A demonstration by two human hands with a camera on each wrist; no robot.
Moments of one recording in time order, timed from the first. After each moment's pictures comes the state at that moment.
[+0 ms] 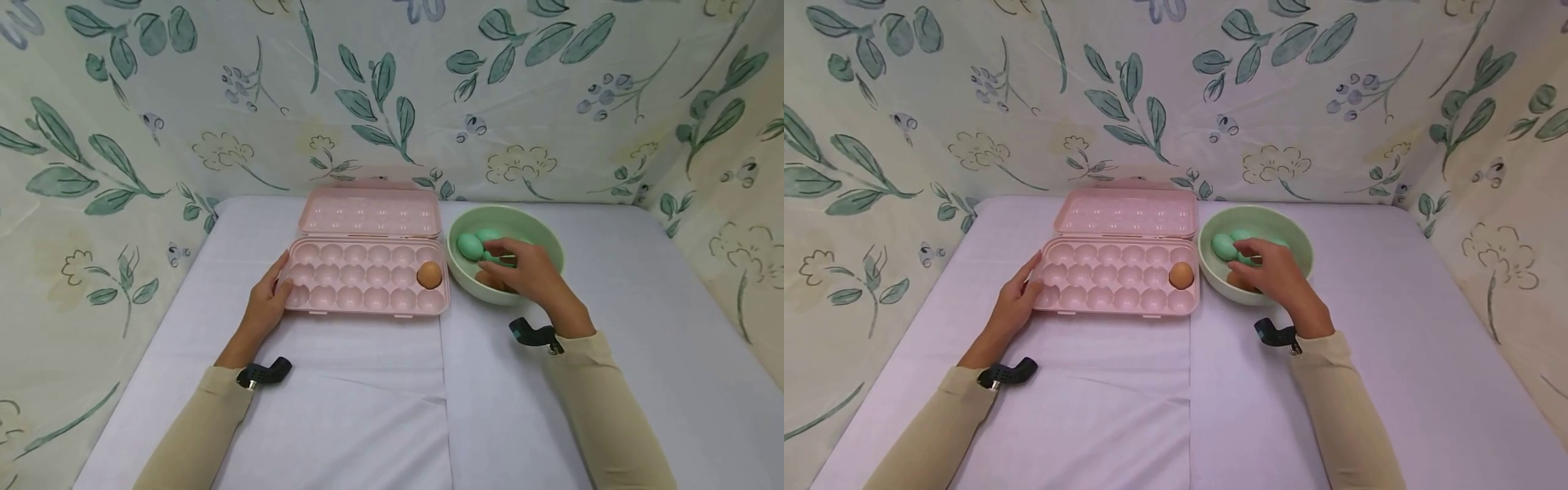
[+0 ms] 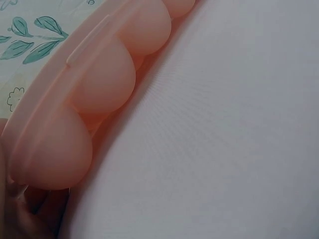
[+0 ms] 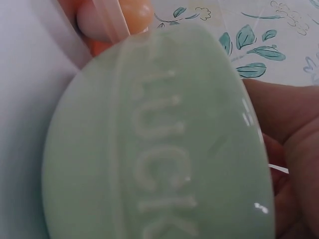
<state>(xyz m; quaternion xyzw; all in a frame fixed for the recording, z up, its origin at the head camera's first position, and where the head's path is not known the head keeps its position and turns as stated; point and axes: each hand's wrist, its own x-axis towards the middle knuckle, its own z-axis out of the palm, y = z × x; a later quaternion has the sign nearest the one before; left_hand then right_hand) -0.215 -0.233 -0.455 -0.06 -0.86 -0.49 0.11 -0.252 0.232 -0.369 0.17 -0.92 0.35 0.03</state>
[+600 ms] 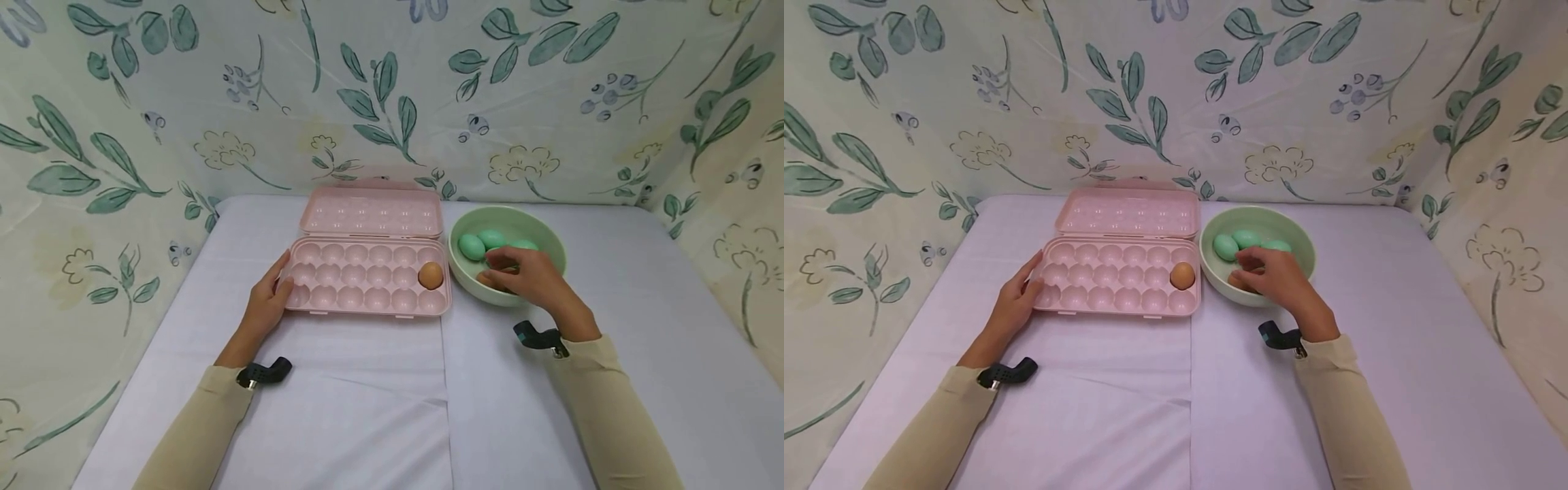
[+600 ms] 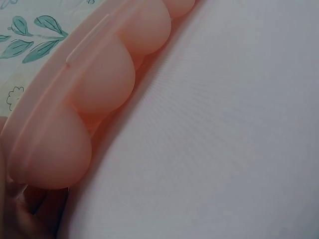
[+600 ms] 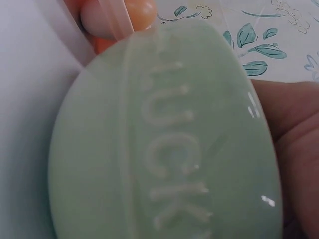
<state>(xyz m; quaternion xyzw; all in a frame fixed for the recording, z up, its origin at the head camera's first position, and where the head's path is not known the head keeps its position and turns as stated) -0.216 -0.234 -0.456 -0.05 -0.86 -0.49 0.10 -0.252 0.239 -0.377 0.17 -0.93 0.32 -0.01</state>
